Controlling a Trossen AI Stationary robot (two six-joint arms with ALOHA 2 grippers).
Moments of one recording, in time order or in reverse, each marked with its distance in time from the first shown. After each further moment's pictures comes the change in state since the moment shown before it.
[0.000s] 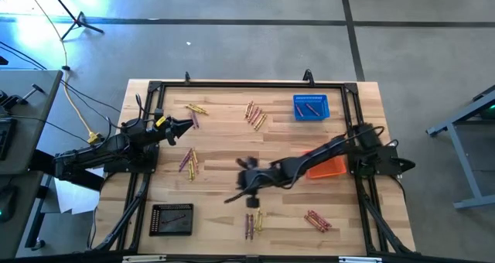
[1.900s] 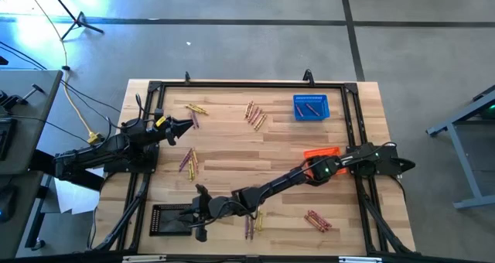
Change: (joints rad) left arm 0.000 -0.002 0.000 -0.001 0.000 0.000; right arm 0.089 0.701 1.009 0.270 0.031 0.096
